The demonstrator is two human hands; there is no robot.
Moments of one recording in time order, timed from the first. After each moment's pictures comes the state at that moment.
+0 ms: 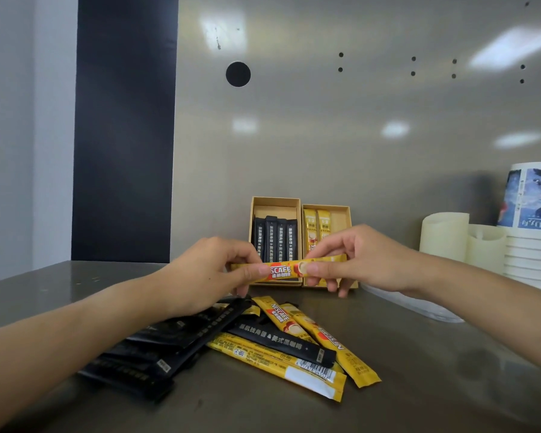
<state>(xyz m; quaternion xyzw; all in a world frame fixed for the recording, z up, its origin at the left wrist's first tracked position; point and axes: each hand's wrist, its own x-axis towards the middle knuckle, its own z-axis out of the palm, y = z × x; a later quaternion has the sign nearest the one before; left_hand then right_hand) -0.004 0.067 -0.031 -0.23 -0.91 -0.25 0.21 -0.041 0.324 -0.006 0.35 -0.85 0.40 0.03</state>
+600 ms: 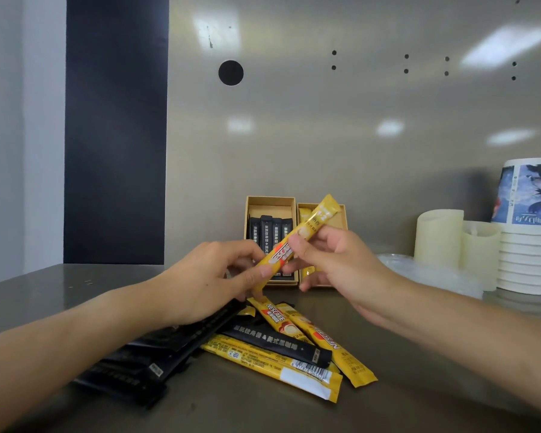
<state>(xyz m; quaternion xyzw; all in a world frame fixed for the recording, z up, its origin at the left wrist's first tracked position) -0.001 0.073 -0.034 -0.27 -0.90 -0.30 0.18 -0.033 0.284 -0.034 0.29 -0.71 0.63 0.10</state>
